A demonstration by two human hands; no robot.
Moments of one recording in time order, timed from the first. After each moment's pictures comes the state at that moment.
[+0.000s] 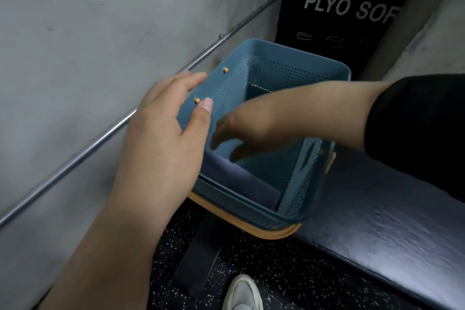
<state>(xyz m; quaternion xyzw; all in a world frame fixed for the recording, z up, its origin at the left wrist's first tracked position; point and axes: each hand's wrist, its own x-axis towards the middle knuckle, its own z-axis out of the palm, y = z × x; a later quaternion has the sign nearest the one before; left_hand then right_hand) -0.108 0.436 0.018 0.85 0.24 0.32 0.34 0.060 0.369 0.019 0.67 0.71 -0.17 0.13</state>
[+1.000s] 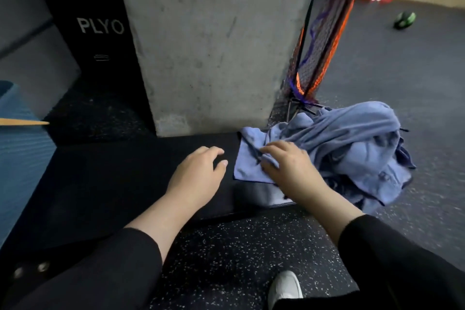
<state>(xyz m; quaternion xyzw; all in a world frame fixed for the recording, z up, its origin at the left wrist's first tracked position) 0.017 -0.007 -0.064 0.95 -0.08 0.00 0.31 0.019 -0.237 -0.066 0.98 0.12 0.10 -0.11</state>
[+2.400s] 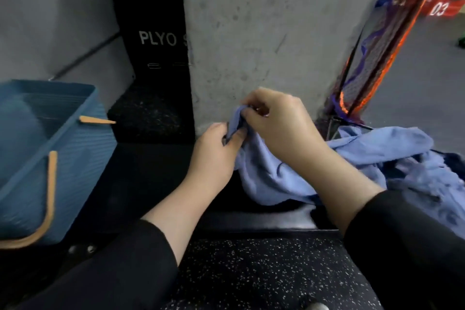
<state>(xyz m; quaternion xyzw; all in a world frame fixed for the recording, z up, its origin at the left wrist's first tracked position) 0.023 0.034 -0.008 0.79 0.01 0.12 0.60 0.051 -0.098 0.064 0.92 0.19 0.14 -0.31</state>
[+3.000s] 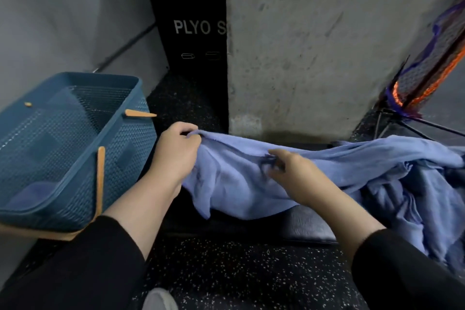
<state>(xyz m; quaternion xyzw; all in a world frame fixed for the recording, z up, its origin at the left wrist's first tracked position) 0.040 0.172 -0.038 0.81 0.23 0.12 0.52 0.079 -0.063 -0.082 0.96 0.11 -0.09 -0.24</state>
